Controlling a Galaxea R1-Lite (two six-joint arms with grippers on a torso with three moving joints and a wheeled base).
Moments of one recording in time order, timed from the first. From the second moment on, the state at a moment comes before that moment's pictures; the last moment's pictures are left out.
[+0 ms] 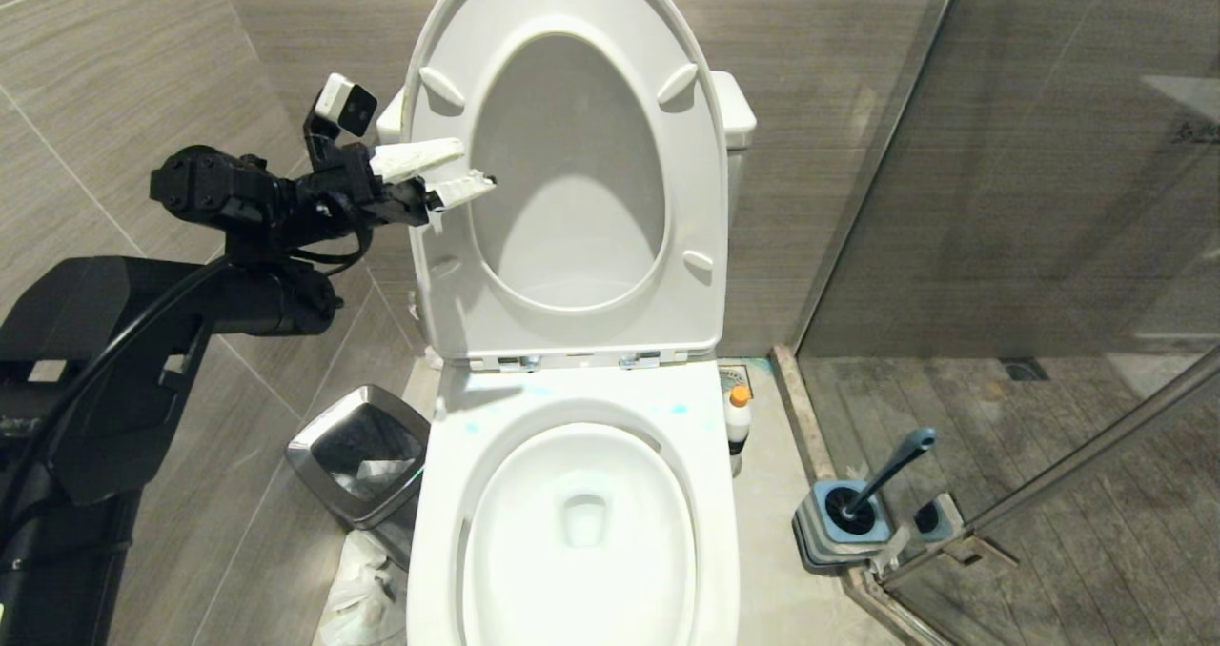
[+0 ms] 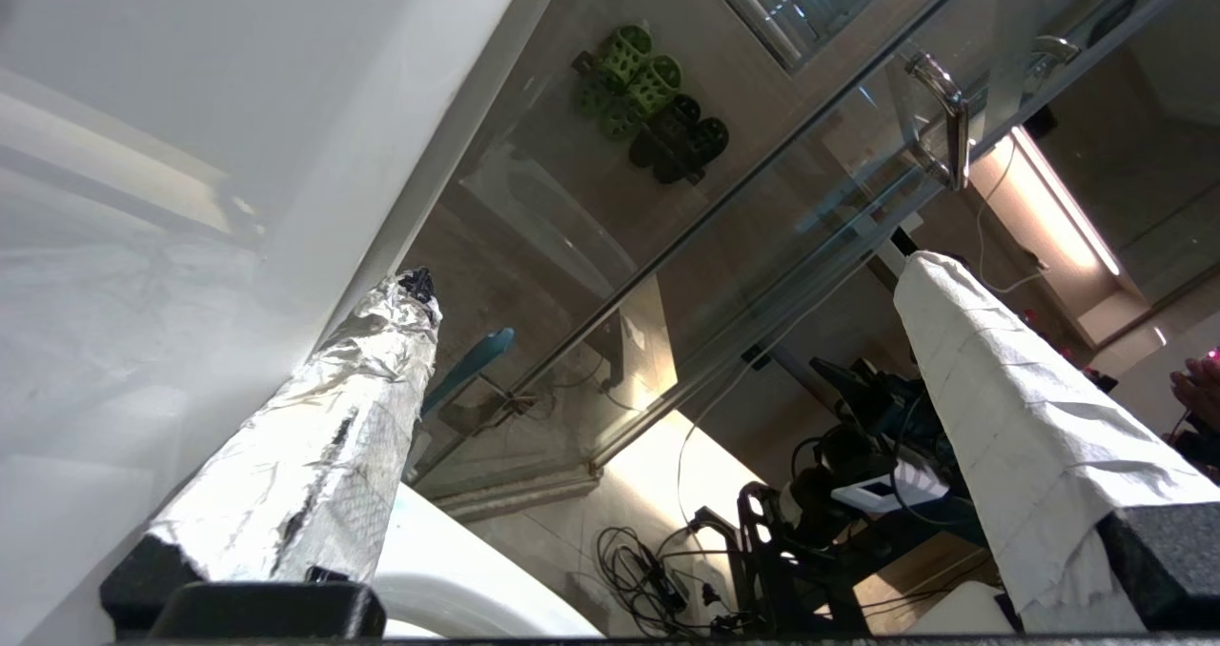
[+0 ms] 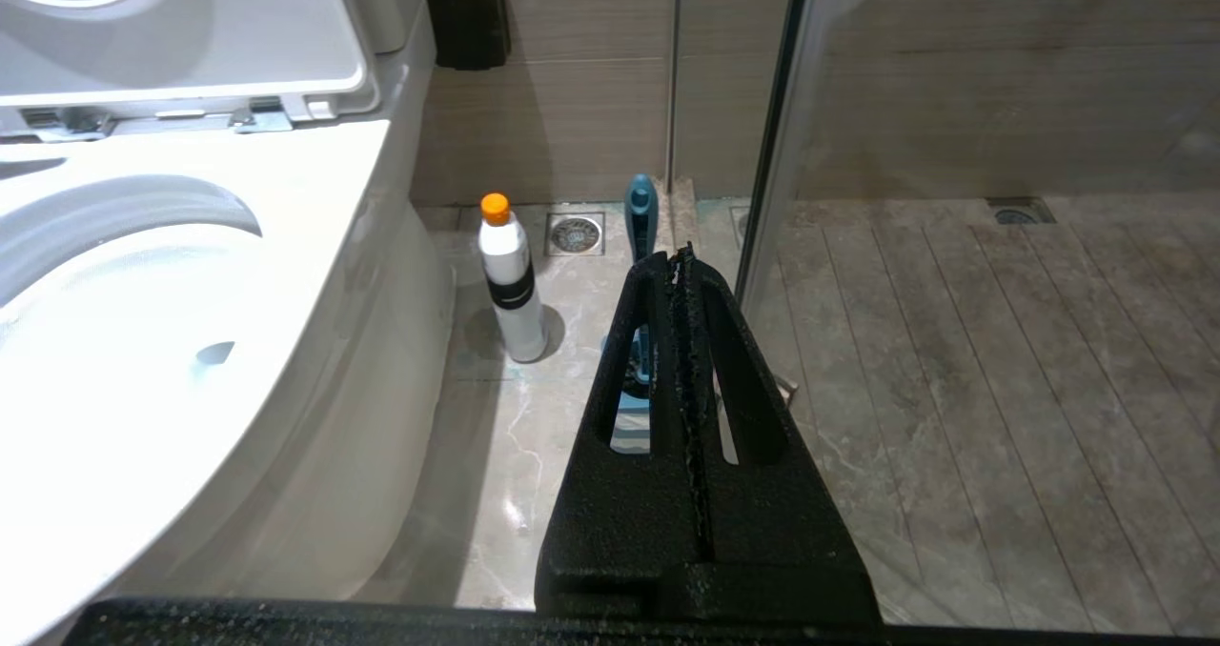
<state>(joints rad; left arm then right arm) -0.05 2.41 -1.94 -1.52 -1.33 -1.50 0.00 0.00 0.00 -0.09 -0.04 0.07</state>
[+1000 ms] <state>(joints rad) -0.02 2.03 -1.93 -1.51 -1.28 -2.54 0.00 0.00 0.00 -0.09 -0.04 0.07</state>
